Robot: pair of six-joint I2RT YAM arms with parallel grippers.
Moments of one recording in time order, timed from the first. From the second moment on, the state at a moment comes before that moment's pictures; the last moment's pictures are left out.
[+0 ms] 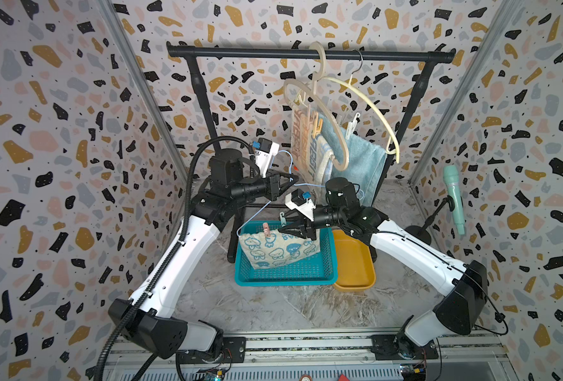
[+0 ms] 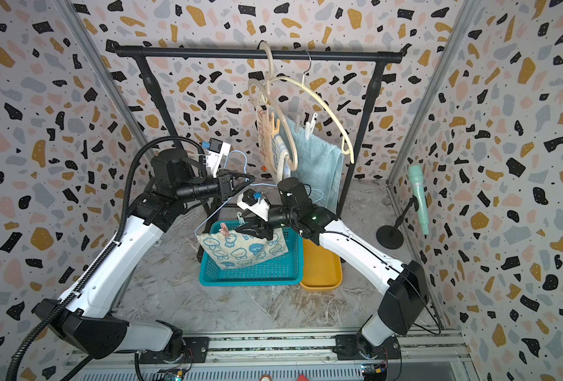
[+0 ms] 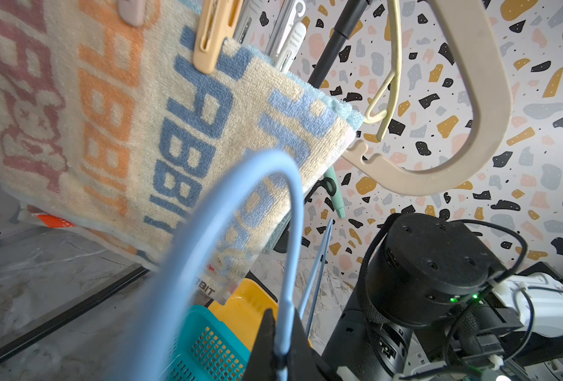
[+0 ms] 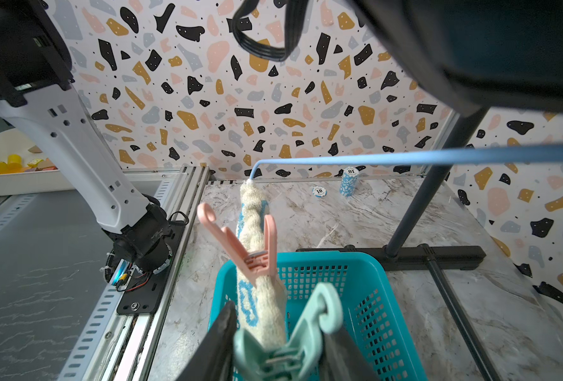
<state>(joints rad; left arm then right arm) -0.40 1.40 1.60 -0.40 0.73 -0.35 0.77 1.56 1.46 -0.28 -0.80 -0.30</state>
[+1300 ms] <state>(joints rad) -0.40 1.40 1.60 -0.40 0.74 -0.35 0.77 1.56 1.46 -0.28 -0.80 -0.30</state>
